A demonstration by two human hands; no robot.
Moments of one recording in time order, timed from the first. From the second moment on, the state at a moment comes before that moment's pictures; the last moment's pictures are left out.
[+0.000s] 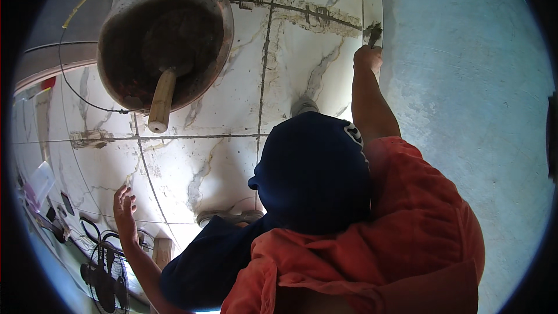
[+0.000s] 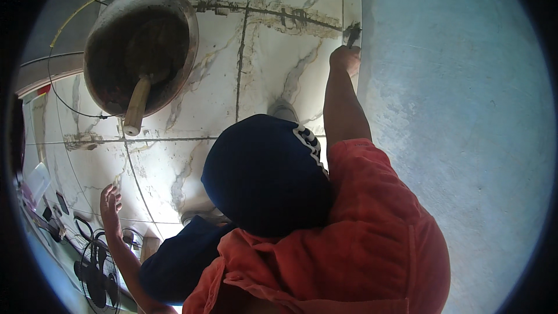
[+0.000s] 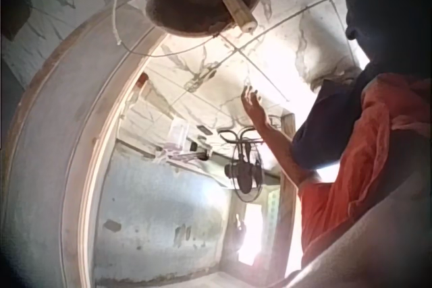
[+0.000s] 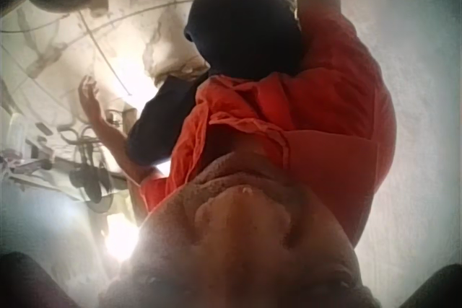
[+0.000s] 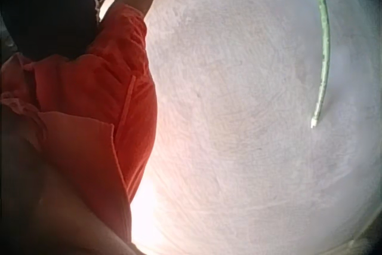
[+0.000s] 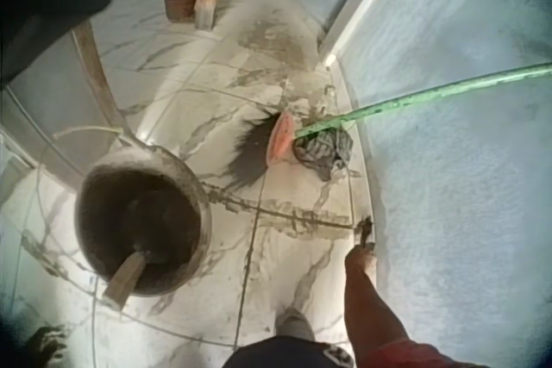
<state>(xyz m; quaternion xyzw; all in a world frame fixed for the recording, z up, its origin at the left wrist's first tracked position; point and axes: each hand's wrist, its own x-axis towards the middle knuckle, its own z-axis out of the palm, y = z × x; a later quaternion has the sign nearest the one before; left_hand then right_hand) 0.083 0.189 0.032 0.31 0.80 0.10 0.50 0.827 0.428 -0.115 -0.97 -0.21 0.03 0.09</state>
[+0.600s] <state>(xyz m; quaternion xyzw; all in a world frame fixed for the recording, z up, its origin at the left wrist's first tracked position) 0.080 0.182 0.034 0.30 0.81 0.09 0.50 0.818 0.423 -0.099 -0.97 -0.22 0.07 0.08</state>
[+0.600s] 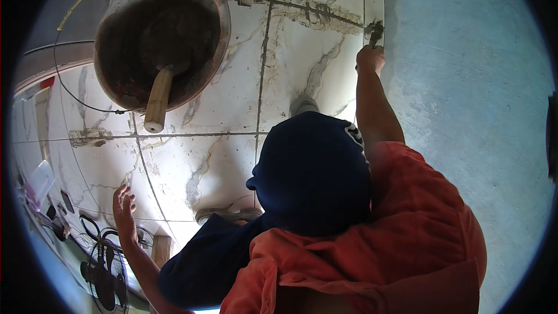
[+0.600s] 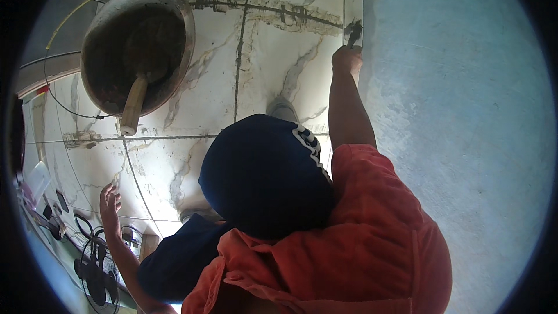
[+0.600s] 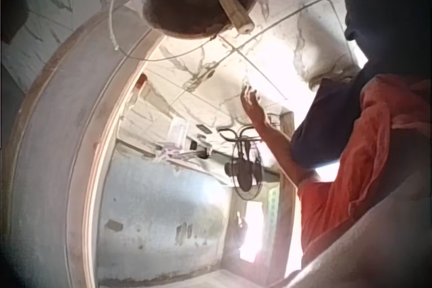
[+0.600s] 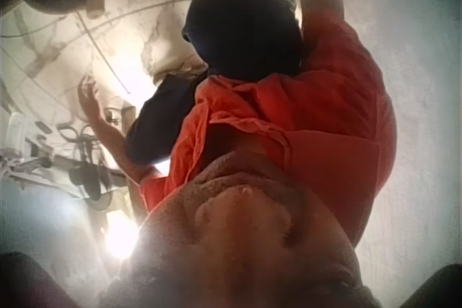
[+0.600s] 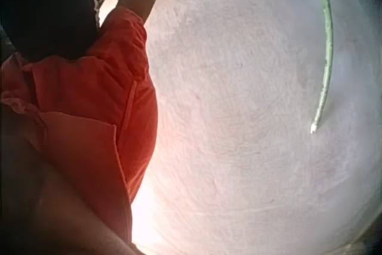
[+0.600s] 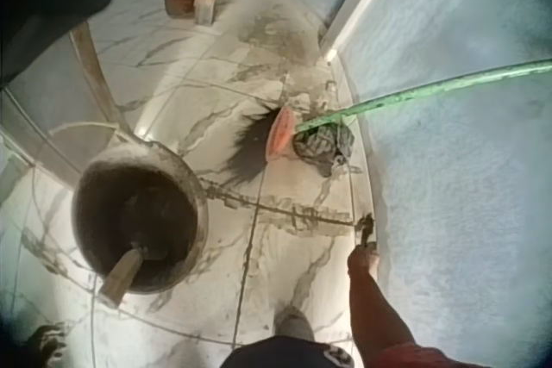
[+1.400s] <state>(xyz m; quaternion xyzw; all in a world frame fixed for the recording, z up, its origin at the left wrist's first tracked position) 0.085 0.184 0.039 0.31 0.81 0.09 0.49 0.819 0.456 -0.075 -0.96 -0.24 0.11 0.07</state>
